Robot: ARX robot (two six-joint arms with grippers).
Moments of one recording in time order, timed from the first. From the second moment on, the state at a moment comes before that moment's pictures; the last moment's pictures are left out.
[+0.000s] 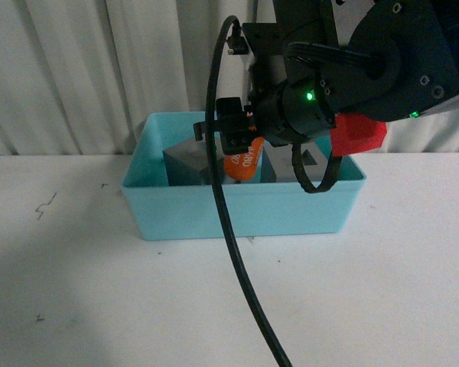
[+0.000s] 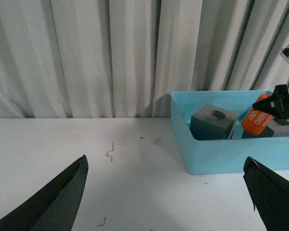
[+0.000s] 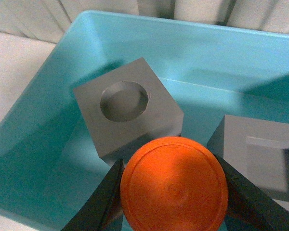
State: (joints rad) left arm 0.00 0.01 0.01 0.00 0.00 -0.02; right arm 0.45 2.16 1.43 0.22 0.01 0.07
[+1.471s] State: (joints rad) left arm 0.00 0.01 0.01 0.00 0.00 -0.02; right arm 0.27 1.31 0.73 0.27 0.09 0.14
